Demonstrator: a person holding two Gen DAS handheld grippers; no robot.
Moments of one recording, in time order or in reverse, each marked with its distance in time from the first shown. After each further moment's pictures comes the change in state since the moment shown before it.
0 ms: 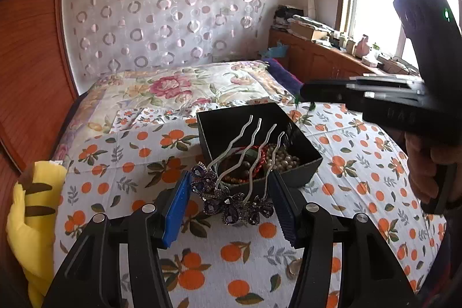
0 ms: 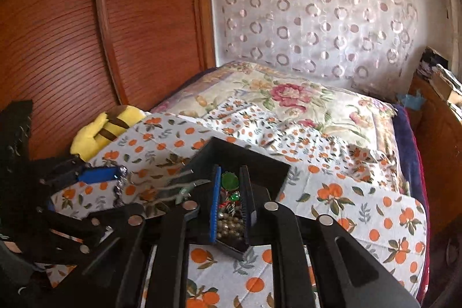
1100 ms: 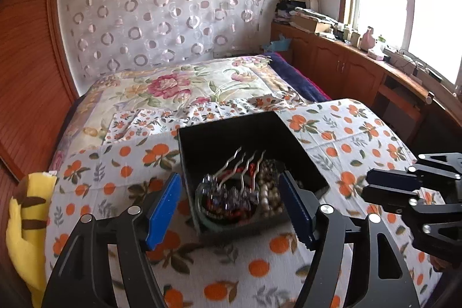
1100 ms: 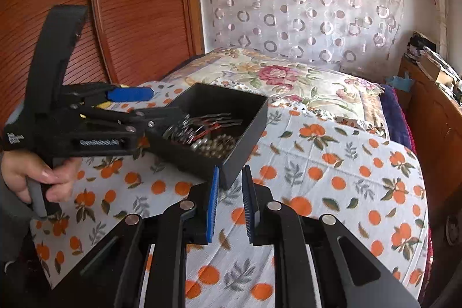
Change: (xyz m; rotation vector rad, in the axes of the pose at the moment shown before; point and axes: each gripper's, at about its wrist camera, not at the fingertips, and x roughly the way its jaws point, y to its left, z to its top) left arm 0.040 -0.020 0.022 0.021 0.029 0.025; right arm -0.027 -0.006 -0.084 0.026 0.039 -0.031
